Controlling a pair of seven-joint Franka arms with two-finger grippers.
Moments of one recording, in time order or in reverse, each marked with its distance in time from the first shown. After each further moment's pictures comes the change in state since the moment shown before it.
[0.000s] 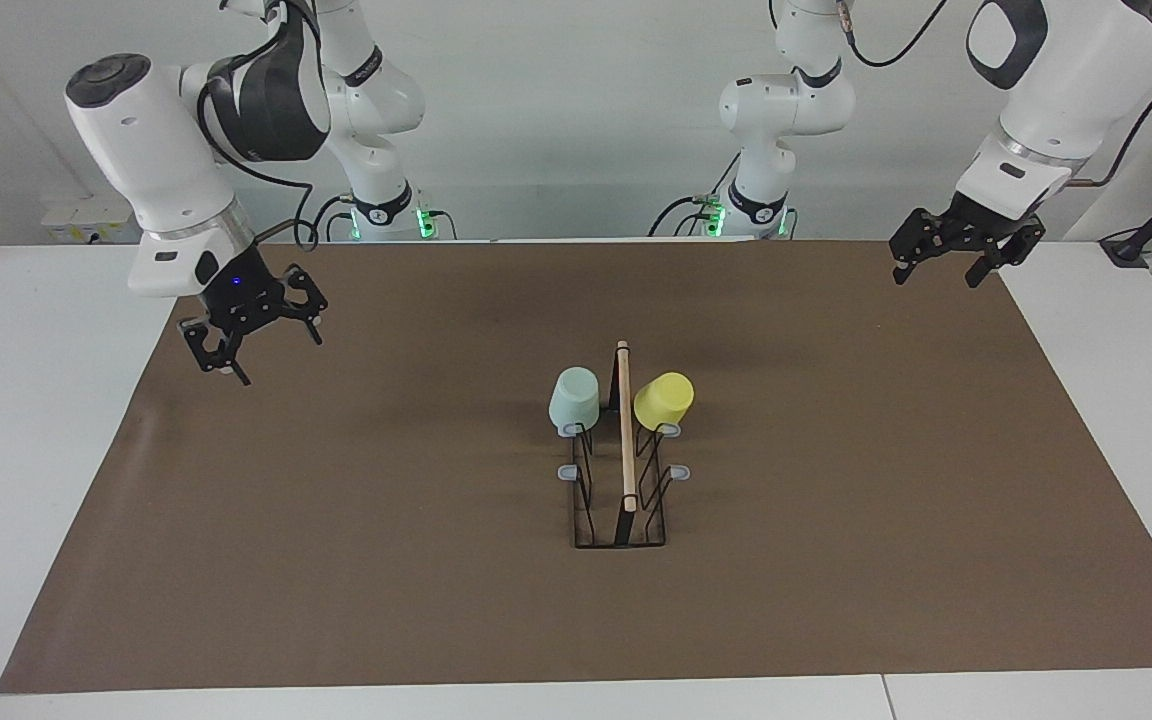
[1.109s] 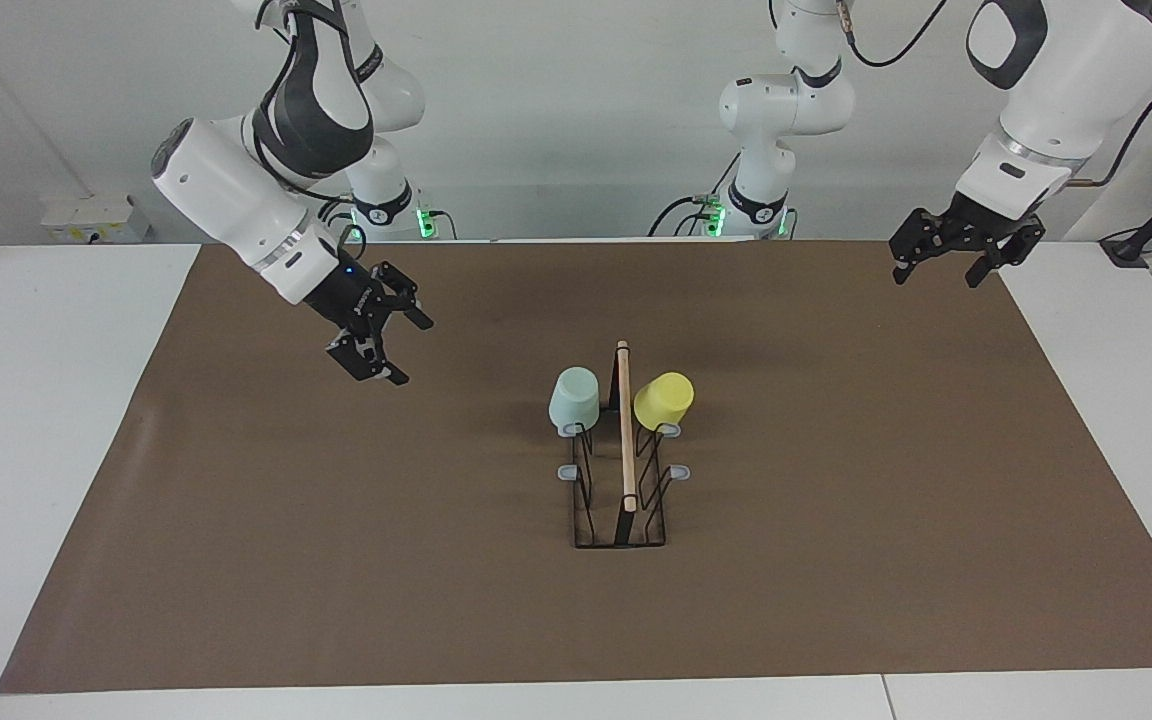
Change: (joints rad) left arm 0.000 0.000 0.000 0.000 0.000 0.000 0.000; right arm 0.096 -0.065 -0.017 -0.261 0.502 0.136 -0.731
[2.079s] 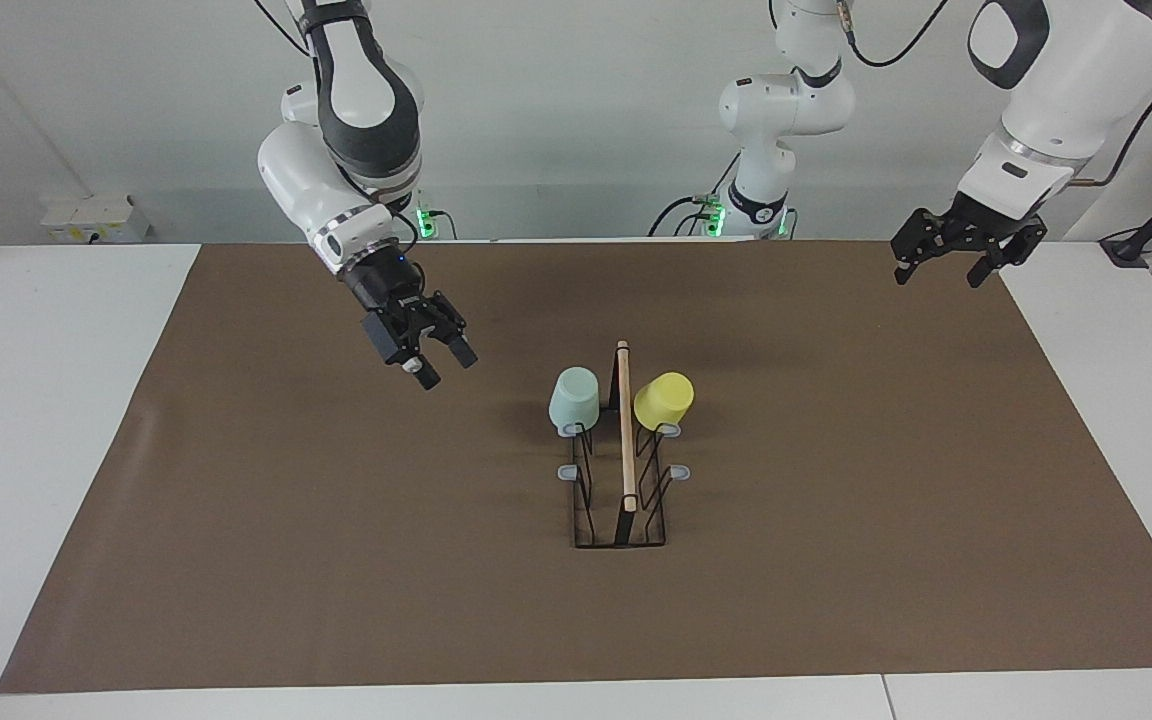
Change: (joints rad) left arm 0.004 0.000 -0.002 0.000 0.000 0.002 0.000; right arm 0.232 -0.007 0.001 -0.123 0.925 0.662 -1.058
